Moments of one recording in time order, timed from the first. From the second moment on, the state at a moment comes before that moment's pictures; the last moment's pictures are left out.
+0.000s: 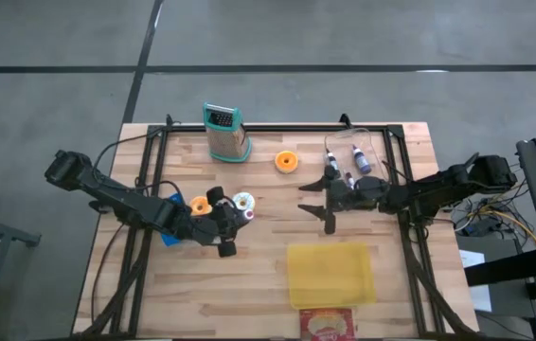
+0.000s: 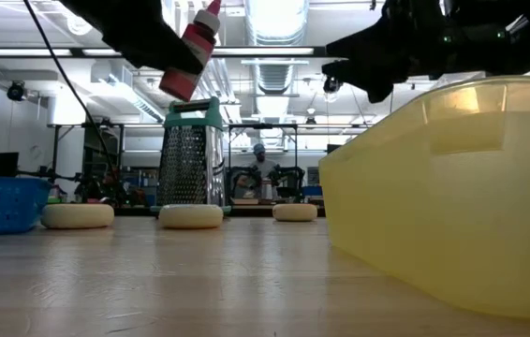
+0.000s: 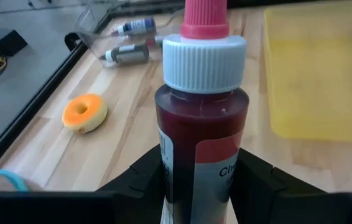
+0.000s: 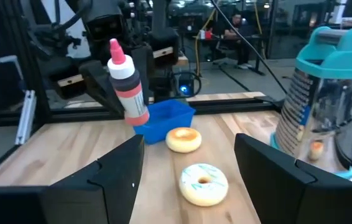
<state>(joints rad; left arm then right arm) -0.38 1.32 0.83 -0.20 -0.61 -0.22 0.04 1.28 0.41 0.85 0.09 0.07</state>
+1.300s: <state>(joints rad) -0.36 1.32 0.83 -0.07 -0.60 -0.05 0.07 1.67 0.95 0.59 0.08 -0.20</state>
